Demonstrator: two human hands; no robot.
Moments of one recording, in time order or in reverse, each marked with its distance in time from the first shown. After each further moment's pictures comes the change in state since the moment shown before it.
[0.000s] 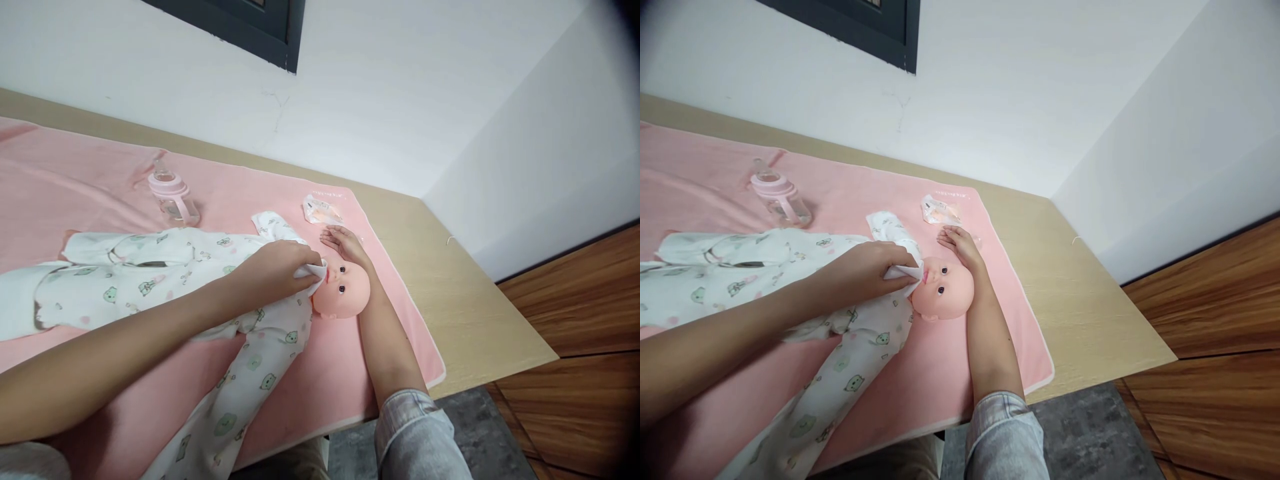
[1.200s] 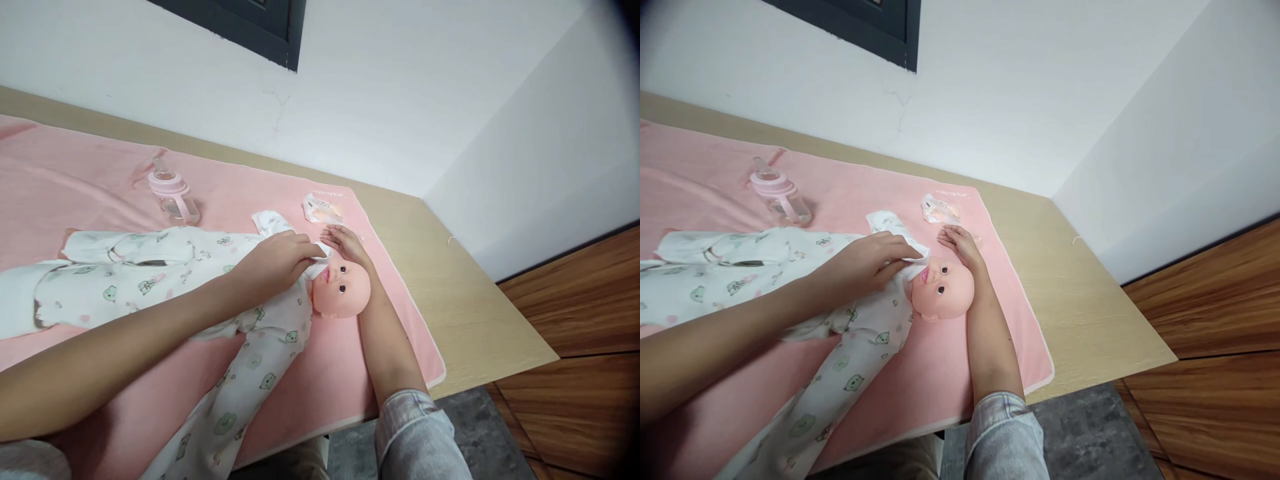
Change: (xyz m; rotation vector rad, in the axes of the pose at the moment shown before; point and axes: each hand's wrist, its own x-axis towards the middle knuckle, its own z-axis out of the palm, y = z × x) left_hand 0.003 -0.006 0.002 0.044 0.126 0.106; right_hand -0.004 -0.003 0.002 0.007 0.003 -0.003
